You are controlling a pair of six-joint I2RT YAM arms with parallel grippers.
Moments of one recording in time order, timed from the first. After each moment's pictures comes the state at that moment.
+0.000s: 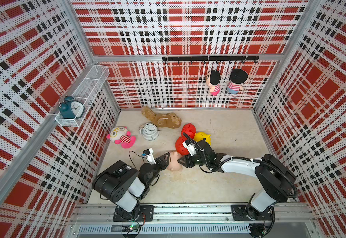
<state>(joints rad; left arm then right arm) -0.48 1.61 0.02 1.44 0.04 -0.95 0.83 1.64 0.84 0.20 -0.39 0.50</state>
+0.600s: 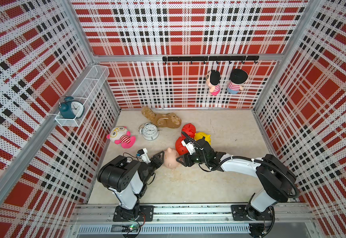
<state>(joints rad) -0.32 1.71 0.01 1.53 0.14 -1.01 0.83 1.62 0.86 0.17 -0.37 0.45</state>
